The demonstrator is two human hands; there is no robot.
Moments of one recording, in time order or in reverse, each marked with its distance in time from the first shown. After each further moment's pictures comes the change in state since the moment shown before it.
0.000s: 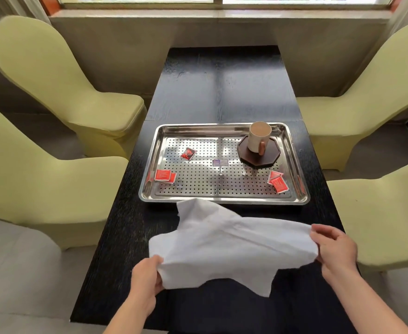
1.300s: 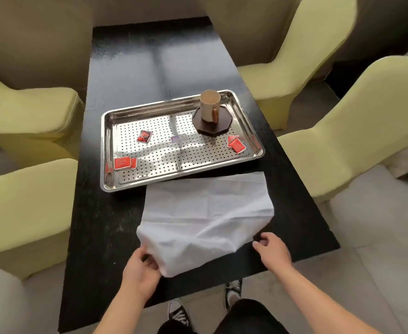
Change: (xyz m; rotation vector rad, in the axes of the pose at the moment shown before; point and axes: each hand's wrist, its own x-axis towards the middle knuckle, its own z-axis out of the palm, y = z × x) left_hand -0.004 -0.018 -0.013 -0.459 -0.349 -0.318; right_hand -0.102 0.131 0.002 -0.721 -0.121 0.105
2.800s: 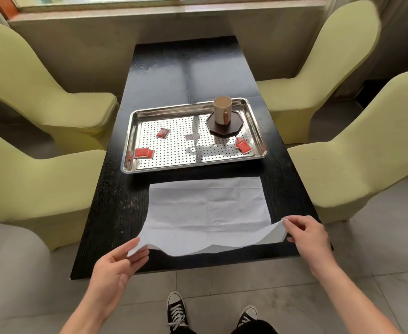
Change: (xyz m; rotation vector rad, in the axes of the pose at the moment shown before) left_hand -0.113 -0.035 -0.068 0.527 -0.121 0.539; right_hand -0.033 0.036 -0.116 0.375 0.116 -0.404
